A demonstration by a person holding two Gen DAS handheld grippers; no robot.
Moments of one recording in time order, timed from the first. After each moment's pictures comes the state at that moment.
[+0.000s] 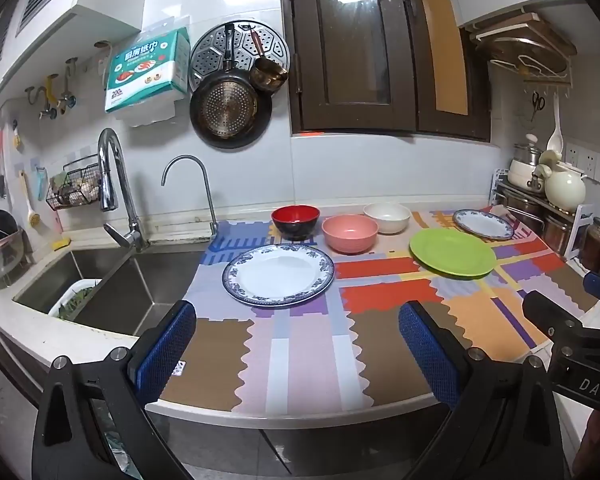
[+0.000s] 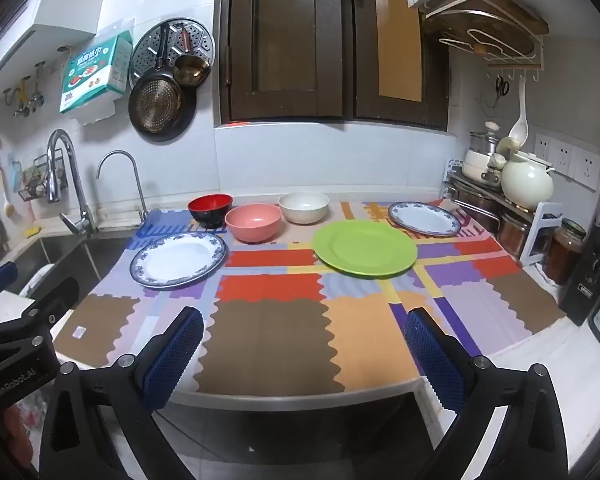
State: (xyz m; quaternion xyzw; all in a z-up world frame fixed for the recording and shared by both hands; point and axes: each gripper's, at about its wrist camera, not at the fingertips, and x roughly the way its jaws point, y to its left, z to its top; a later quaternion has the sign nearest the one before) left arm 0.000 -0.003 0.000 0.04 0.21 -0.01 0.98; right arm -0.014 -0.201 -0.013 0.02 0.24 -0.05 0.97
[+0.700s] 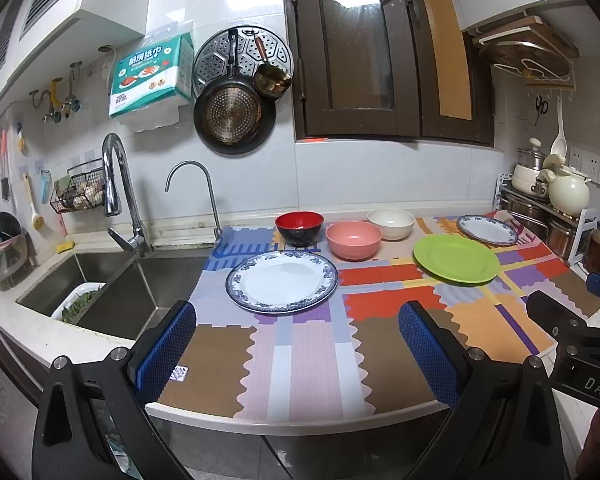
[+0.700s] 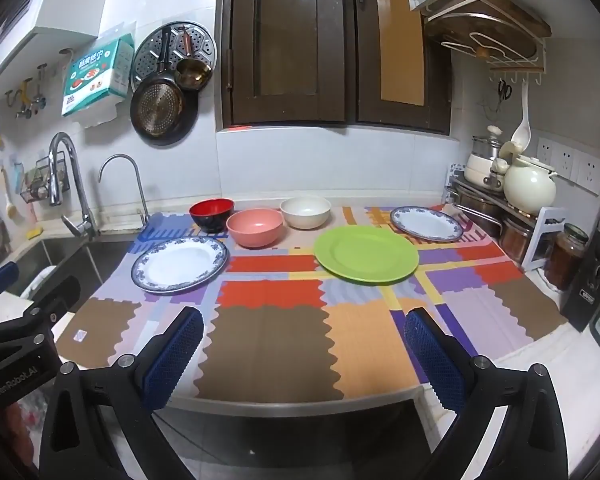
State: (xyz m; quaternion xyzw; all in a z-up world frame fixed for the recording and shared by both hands) left arm 0.004 -0.003 0.005 0.03 0.20 0.00 0.98; right arm -0.010 -0.203 -0.007 0.01 0.23 -0.05 0.97
